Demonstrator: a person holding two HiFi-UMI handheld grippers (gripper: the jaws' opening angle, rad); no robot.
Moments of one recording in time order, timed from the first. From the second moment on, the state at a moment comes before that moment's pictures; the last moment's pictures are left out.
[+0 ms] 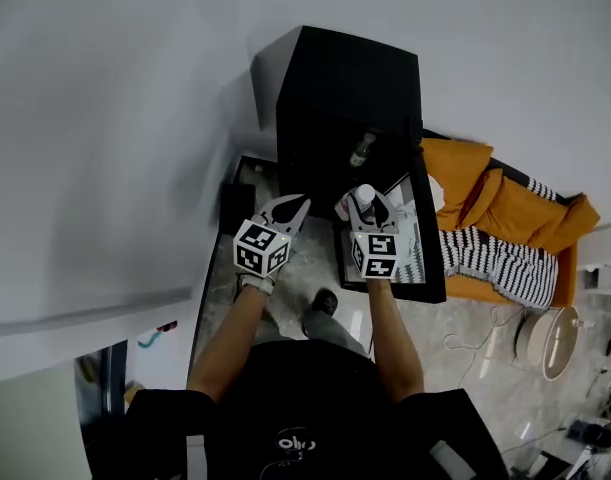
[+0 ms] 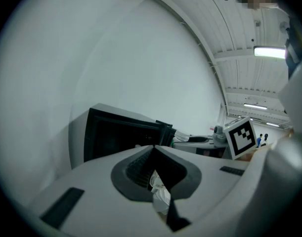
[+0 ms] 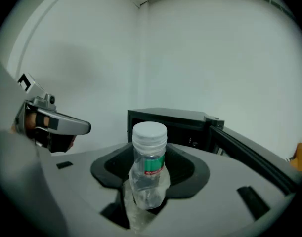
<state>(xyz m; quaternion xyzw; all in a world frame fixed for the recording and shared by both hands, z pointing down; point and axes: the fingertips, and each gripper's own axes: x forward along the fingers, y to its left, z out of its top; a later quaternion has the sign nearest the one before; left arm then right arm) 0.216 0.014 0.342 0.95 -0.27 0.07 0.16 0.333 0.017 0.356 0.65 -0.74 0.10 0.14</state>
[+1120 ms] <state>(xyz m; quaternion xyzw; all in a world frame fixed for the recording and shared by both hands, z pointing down) 0.157 -0.029 0.329 0.94 -0.30 0.06 0.15 0.280 -0.004 0.331 0.61 -0.77 0.08 0.15</state>
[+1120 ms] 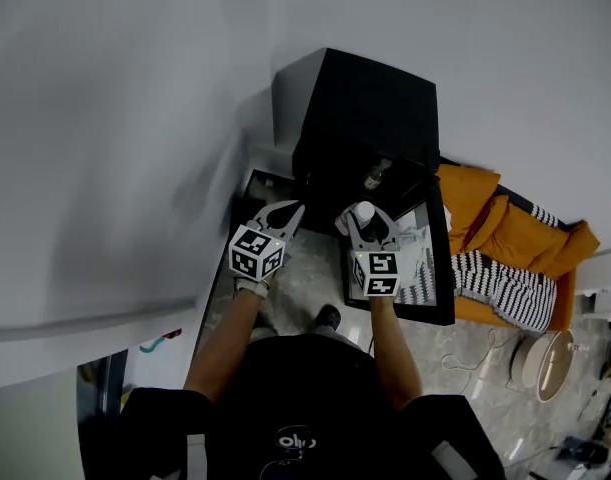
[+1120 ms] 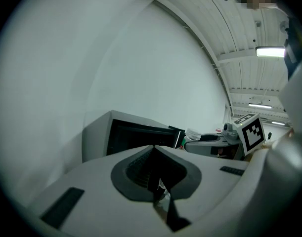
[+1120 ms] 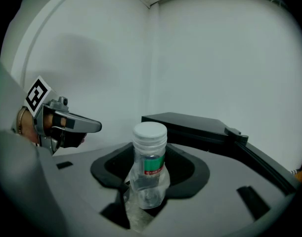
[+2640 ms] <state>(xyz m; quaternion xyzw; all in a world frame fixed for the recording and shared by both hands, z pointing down) -0.110 -0.019 0.445 0.89 -0.38 0.10 0.24 0.004 -0.086 0.452 0.47 -0.85 0.11 0.18</state>
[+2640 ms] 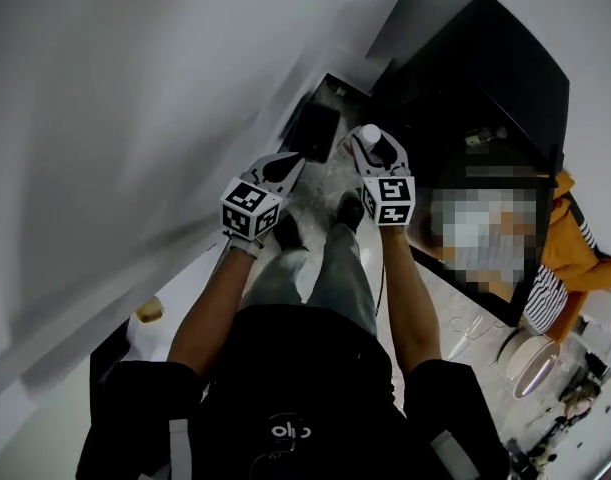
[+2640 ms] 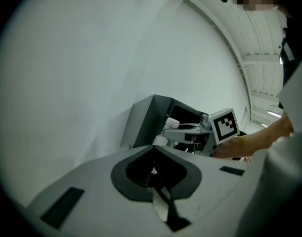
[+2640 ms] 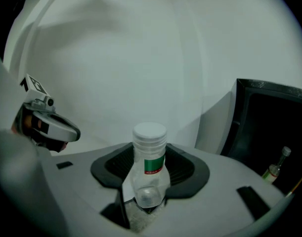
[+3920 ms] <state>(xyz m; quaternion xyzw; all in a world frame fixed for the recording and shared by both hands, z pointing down) -0.108 -0.051 0.700 0.82 -0.45 0.13 0.33 -0.037 -0.165 0.852 0.41 -0.84 0.24 0.25</state>
